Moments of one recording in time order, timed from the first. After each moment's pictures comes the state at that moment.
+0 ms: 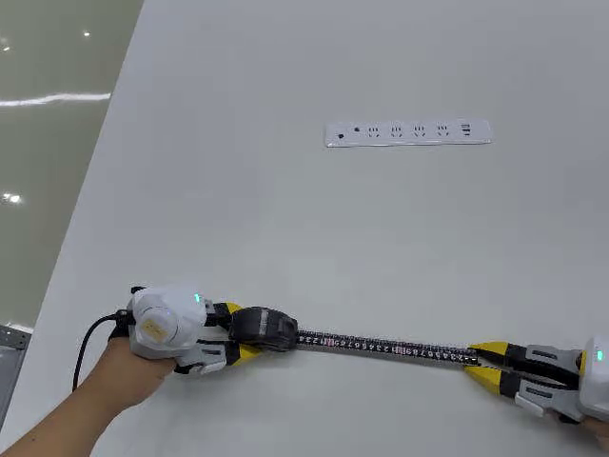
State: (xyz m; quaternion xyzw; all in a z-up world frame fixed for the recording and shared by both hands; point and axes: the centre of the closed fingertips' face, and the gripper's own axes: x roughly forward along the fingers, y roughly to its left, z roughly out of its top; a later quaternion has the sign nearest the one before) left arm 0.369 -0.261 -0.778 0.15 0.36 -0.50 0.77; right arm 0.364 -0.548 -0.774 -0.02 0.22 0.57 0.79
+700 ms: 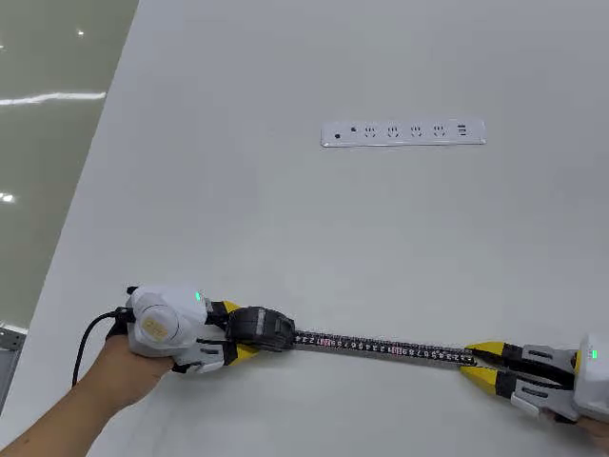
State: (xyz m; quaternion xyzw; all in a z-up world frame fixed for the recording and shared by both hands) left arm 0.368 -0.261 -0.778 0.16 0.37 -0.50 0.77; right arm 0.361 -0.546 -0.771 -0.02 0.23 0.56 0.79
